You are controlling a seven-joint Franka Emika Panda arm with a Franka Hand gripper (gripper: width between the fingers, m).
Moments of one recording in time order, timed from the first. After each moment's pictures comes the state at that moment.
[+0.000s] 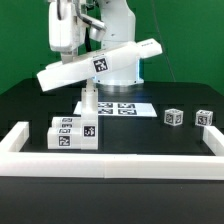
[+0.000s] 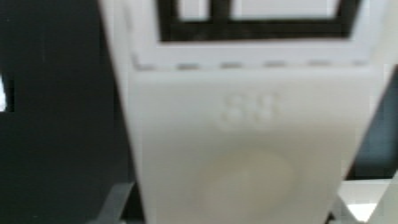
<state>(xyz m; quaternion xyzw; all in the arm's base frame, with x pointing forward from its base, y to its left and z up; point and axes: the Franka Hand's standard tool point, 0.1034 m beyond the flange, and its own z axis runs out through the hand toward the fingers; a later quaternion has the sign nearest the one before) 0.482 -0.123 0.122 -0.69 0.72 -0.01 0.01</state>
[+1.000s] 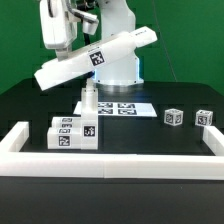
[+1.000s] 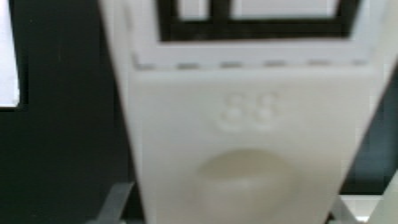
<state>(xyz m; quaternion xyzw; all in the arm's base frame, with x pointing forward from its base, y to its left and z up) 0.482 -0.132 0.132 -0.71 0.71 0.03 0.04</state>
